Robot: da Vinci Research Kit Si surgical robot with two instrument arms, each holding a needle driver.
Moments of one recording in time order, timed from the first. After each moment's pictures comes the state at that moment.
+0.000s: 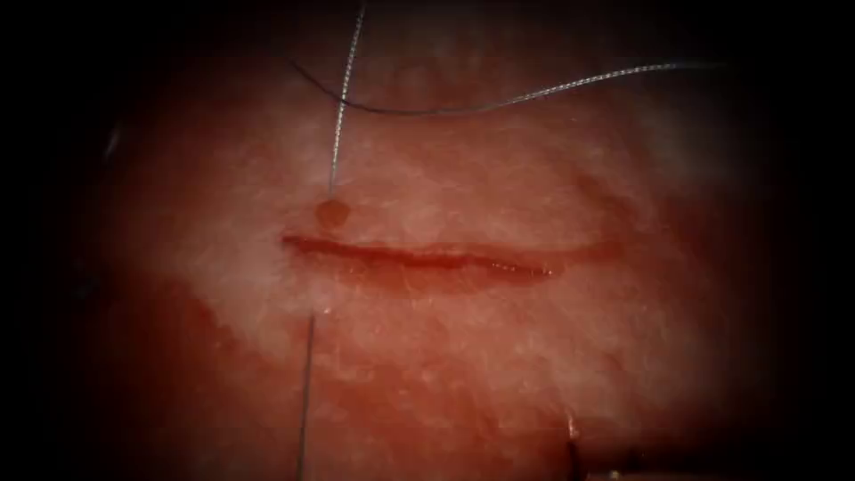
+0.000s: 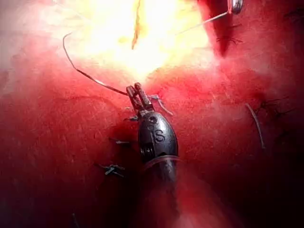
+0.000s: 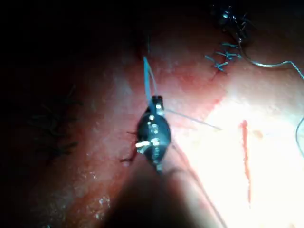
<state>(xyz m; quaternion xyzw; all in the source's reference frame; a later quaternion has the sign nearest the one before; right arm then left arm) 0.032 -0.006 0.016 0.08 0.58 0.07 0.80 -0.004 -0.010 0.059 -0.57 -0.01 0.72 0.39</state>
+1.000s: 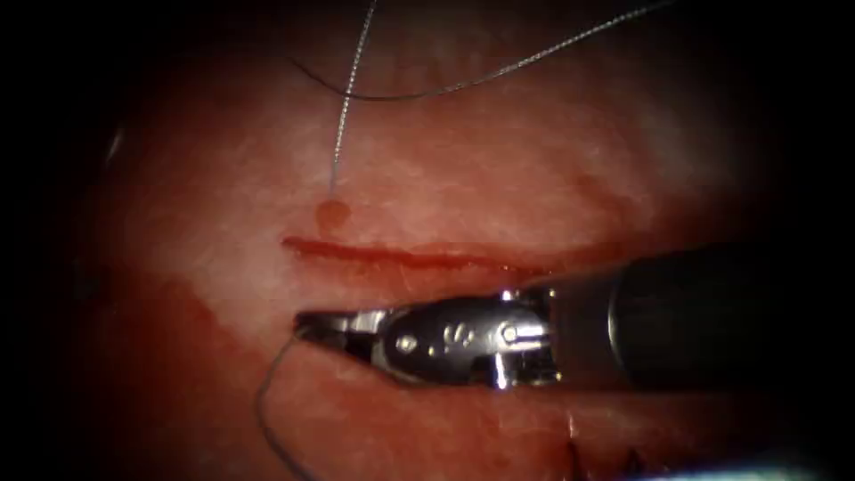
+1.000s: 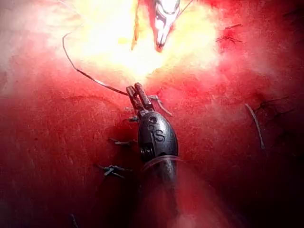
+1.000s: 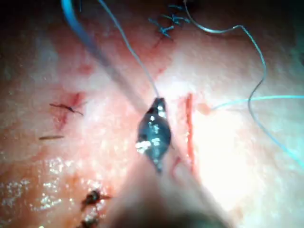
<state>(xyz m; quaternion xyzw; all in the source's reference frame) 0.034 0.001 0.030 0.04 0.55 0.09 0.83 -0.004 -0.010 0.059 -0.57 -0.01 0.72 0.39</state>
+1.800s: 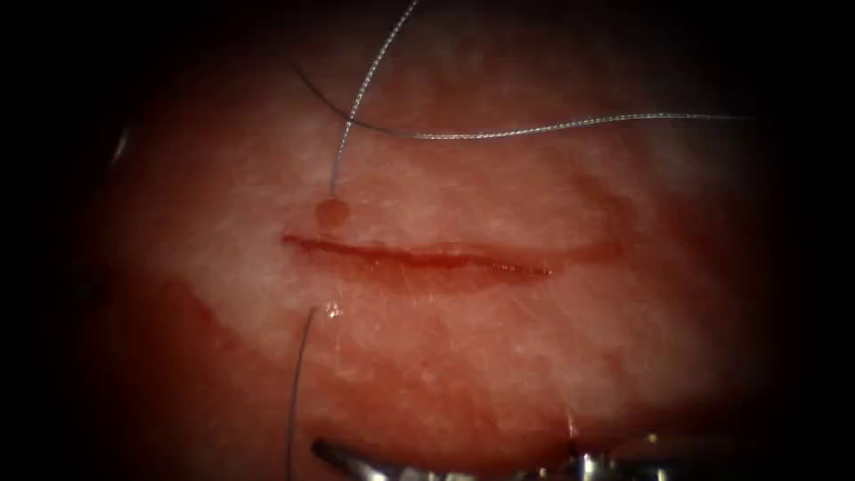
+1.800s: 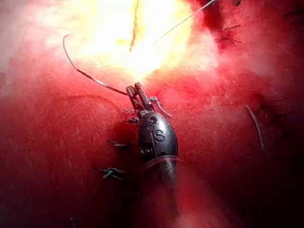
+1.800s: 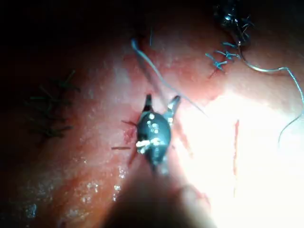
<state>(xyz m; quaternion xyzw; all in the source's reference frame) 0.031 -0.004 0.018 0.03 0.59 0.06 0.81 -0.004 -0.011 0.059 -0.58 -0.01 0.72 0.39</state>
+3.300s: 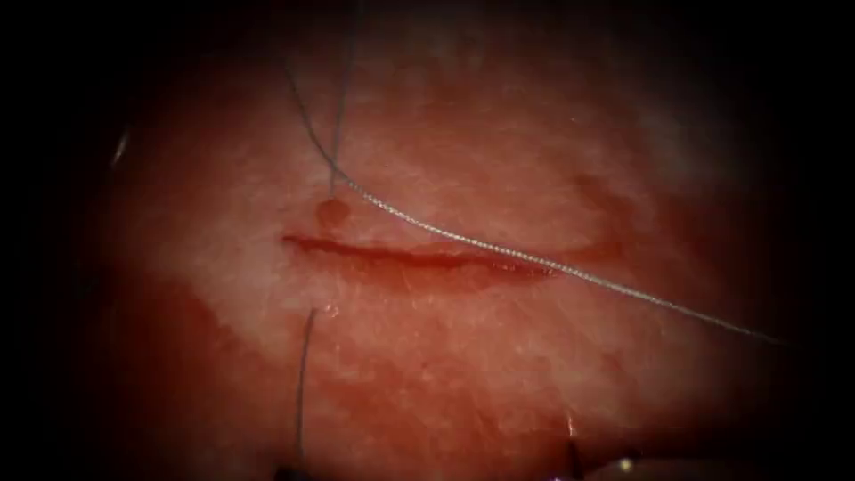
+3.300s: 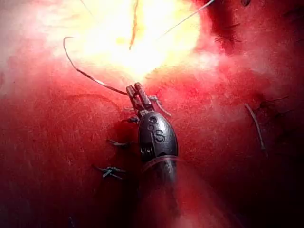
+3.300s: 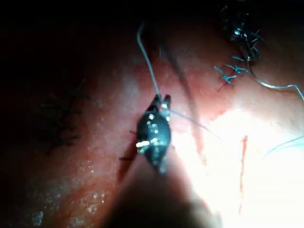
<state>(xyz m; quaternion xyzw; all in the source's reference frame) 0.032 -0.005 0.014 0.02 0.59 0.05 0.80 -0.004 -0.011 0.059 -0.58 -0.01 0.72 0.38</state>
